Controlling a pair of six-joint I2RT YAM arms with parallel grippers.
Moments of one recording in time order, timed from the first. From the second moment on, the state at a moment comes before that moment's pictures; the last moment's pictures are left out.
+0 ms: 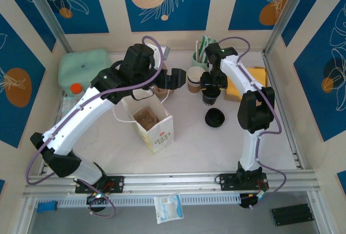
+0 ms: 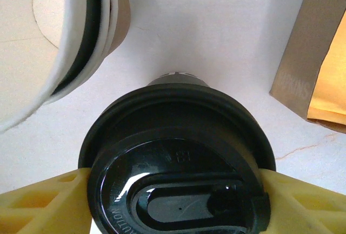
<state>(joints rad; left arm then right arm) -0.80 1.49 1.81 -0.85 0.07 -0.46 0.28 2.01 1.85 -1.27 0.03 0.27</state>
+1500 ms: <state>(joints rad) -0.79 1.27 1.64 -0.89 -0.03 -0.44 0.56 1.70 1.77 -1.31 0.02 0.34</state>
